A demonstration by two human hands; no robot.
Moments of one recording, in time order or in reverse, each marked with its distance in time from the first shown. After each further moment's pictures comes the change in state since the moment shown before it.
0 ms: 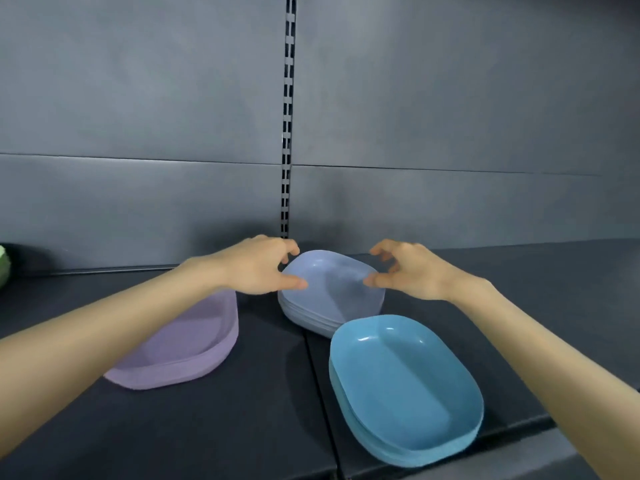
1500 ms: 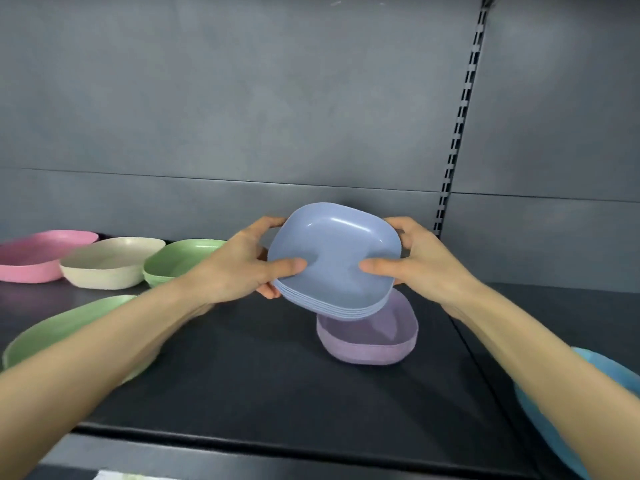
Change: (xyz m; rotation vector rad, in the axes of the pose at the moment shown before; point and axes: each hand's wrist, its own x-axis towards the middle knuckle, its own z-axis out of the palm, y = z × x) left_hand -0.193 -0.102 -0.058 -0.768 0.454 -0.299; right_hand -0.003 -0.205 0.050 0.764 0.024 -0.320
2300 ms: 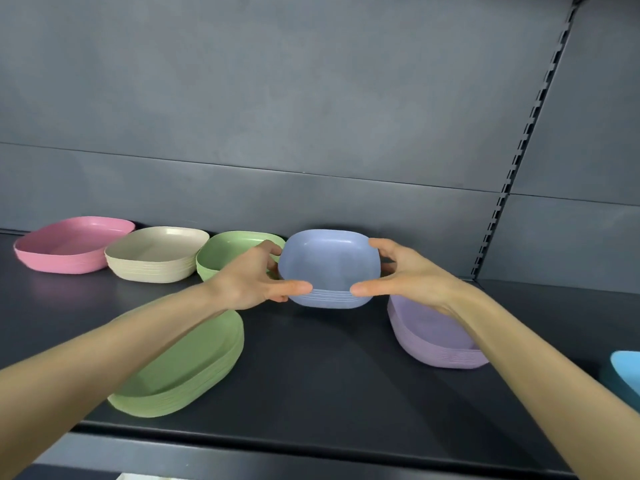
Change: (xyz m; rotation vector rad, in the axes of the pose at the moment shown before) left_hand 0.010 -0.099 -0.088 0.069 -0.106 -0.090; right_hand 0.046 -0.004 0.110 -0.099 -0.252 0.181
